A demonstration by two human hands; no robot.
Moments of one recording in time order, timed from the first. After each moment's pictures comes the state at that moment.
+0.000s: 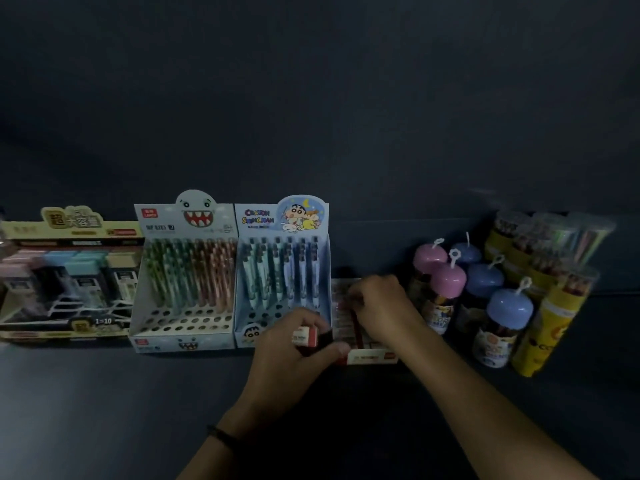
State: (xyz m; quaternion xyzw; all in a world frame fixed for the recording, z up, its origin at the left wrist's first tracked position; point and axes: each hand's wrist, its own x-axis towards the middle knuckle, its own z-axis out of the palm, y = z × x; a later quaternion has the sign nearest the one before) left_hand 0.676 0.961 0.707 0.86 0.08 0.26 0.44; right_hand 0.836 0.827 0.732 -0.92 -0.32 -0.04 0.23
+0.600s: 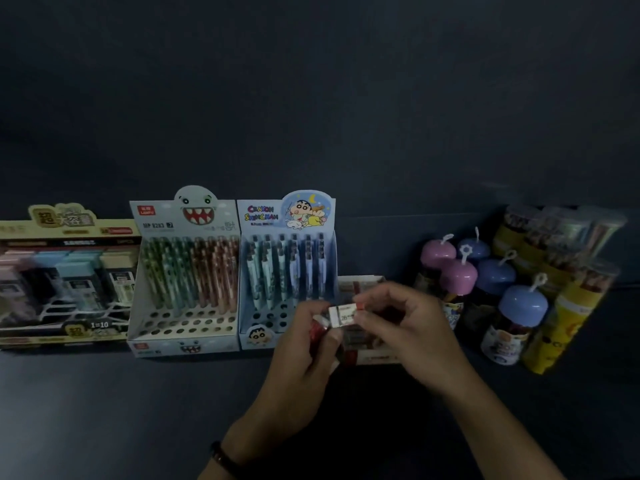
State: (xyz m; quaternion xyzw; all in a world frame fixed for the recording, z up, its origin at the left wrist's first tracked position) left_hand 0.665 0.955 0.715 0.81 0.00 0.23 0.54; right_hand 0.767 0.793 0.748 -0.73 -0.28 0.04 0.62
